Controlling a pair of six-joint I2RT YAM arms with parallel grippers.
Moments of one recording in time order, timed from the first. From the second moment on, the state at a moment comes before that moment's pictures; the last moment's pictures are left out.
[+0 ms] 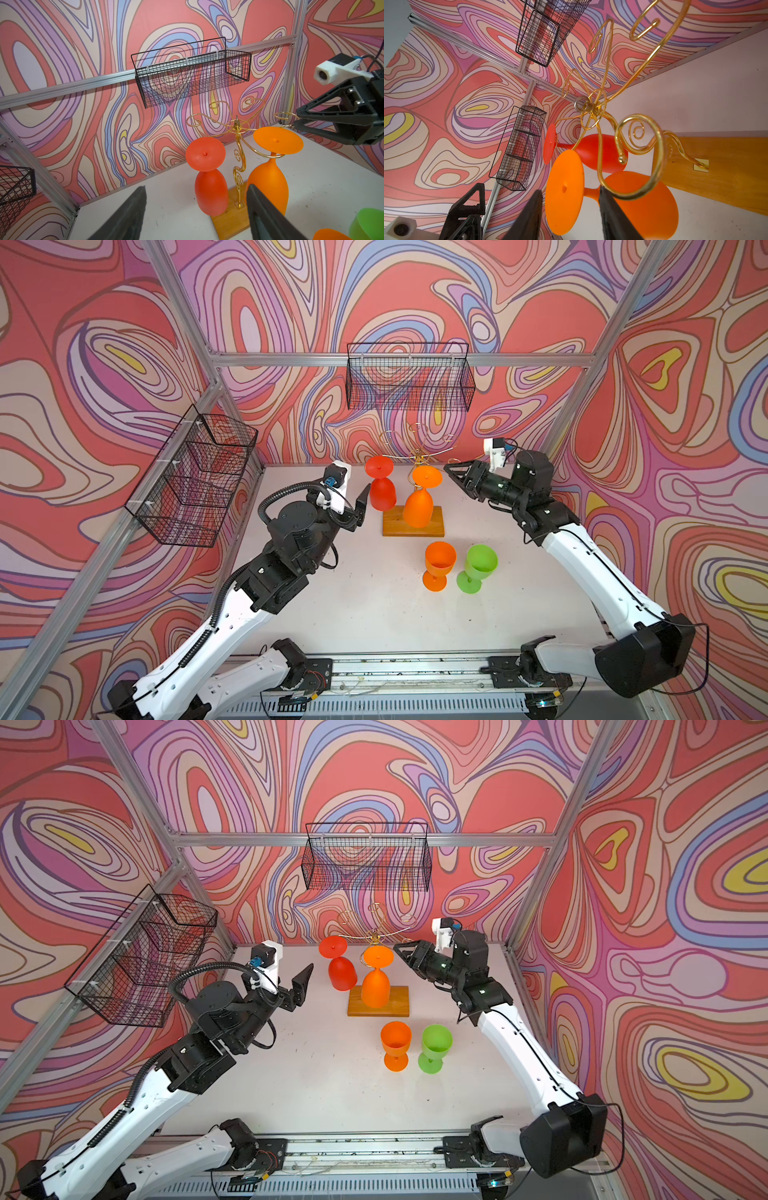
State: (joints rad) left arm -0.71 0.93 1.13 -0.20 -0.36 0.12; right arm 0.29 1.31 1.27 -0.15 -0.56 0.91
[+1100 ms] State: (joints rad) left arm -0.69 0.93 1.13 -0.19 -0.36 0.13; right arm 0.33 1.36 1.27 -0.13 -0.58 0.93
